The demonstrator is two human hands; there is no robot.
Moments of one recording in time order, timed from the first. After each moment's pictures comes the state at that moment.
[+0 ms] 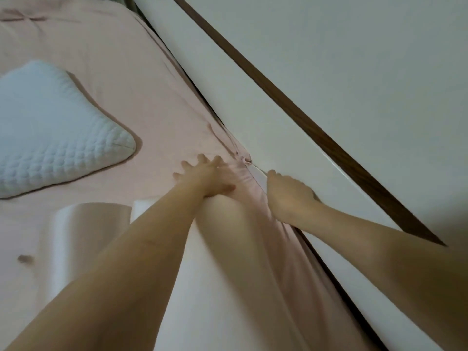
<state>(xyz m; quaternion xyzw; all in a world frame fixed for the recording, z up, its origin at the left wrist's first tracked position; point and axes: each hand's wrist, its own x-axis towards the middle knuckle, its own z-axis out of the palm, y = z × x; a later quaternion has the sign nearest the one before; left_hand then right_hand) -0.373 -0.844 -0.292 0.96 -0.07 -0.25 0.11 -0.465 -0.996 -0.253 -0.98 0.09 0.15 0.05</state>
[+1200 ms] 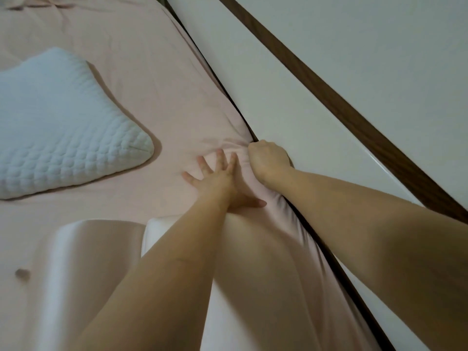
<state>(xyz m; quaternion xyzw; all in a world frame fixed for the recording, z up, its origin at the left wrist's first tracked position) -0.326 -0.835 -0.352 0.97 -0.03 -0.22 0.08 -0.311 -0.940 -0.306 -1.00 -0.04 0.05 -0.04</state>
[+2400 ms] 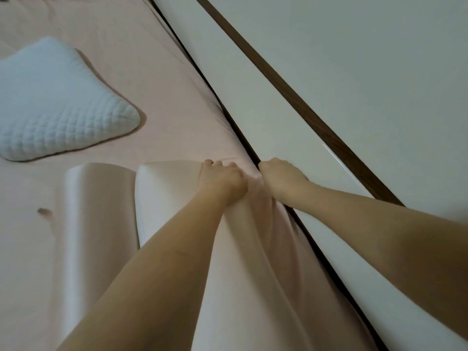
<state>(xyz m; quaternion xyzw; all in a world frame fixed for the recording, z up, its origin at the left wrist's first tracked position) -0.458 -0.878 -0.290 0.96 -0.20 -0.17 -0.03 -0.493 -1.009 -0.258 -0.99 -0.05 0.16 -0.01</state>
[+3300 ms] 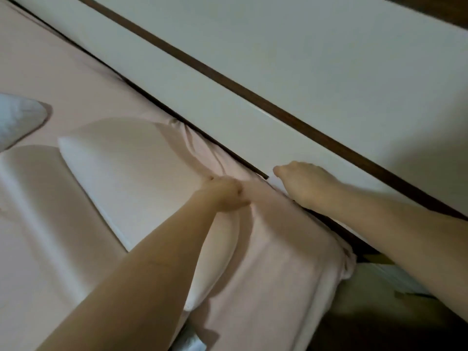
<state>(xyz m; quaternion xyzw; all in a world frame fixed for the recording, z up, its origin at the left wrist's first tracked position) -0.704 -0.943 -0.261 0.84 -0.42 -0.34 -0.08 -0.814 -1.090 -0.208 -0.97 0.14 0.22 0.00</state>
